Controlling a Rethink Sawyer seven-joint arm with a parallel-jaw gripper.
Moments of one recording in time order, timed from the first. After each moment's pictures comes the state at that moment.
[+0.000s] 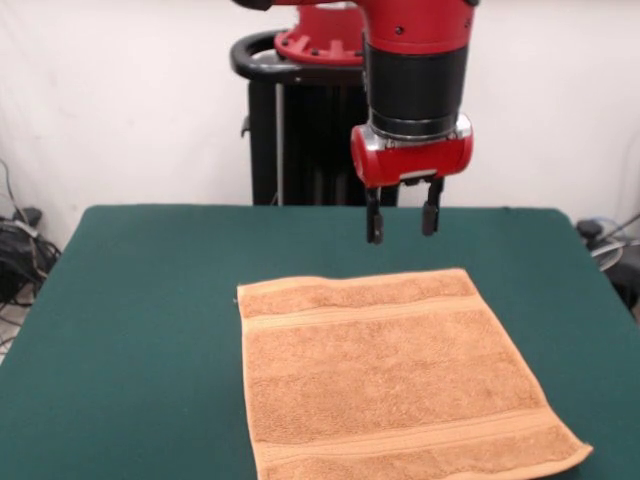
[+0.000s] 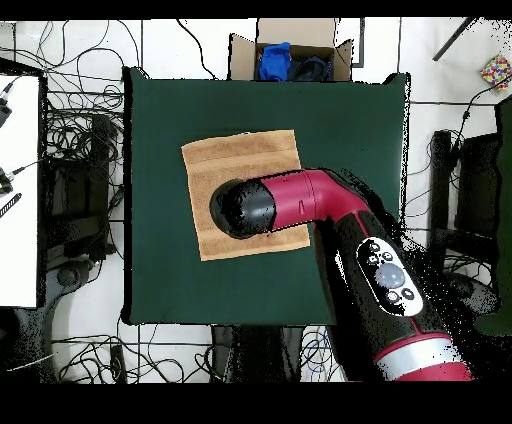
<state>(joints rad) -0.55 -0.80 0.55 1.78 -0.45 0.74 1.70</state>
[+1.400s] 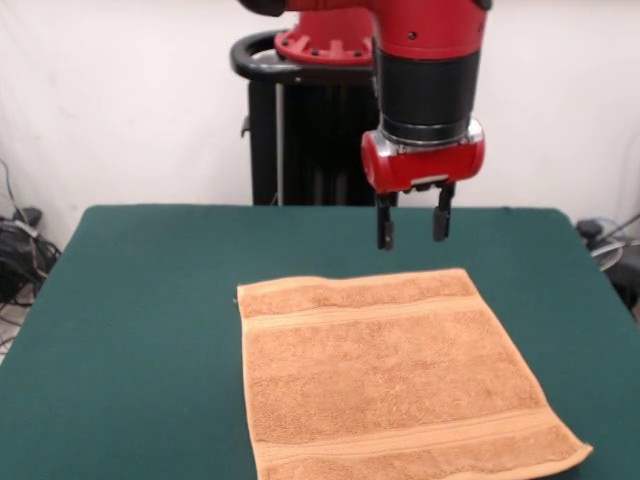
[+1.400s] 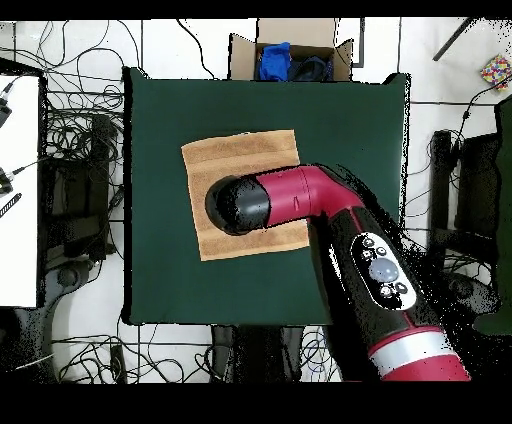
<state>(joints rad) -0.53 -0.79 0.55 1.76 -0.45 0.74 1.70</state>
